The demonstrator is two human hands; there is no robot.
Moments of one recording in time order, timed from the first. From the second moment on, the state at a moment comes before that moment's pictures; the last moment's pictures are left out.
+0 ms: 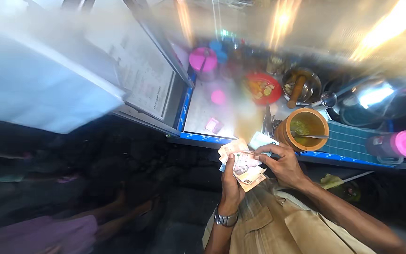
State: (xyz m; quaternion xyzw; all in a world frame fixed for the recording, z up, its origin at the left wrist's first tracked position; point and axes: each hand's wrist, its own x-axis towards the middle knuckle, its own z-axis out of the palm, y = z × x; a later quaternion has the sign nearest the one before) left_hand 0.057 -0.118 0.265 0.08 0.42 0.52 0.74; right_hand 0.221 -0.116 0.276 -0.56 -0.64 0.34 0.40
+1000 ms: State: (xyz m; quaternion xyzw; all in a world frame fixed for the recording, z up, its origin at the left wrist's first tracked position) left_hand 0.064 -0.111 0.260 0.10 0.46 0.55 0.69; right_hand 0.200 -0.106 0.275 -0.65 -0.55 0.40 0.33
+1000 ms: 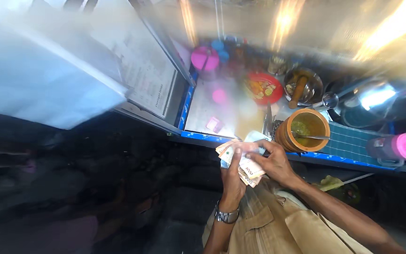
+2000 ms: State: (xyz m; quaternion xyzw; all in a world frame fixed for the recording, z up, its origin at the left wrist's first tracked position) left_hand 0.052 -0.103 0.210 0.13 0.60 0.49 0.62; right_hand 0.215 -0.095 0.243 -0.68 -0.39 0.51 0.35
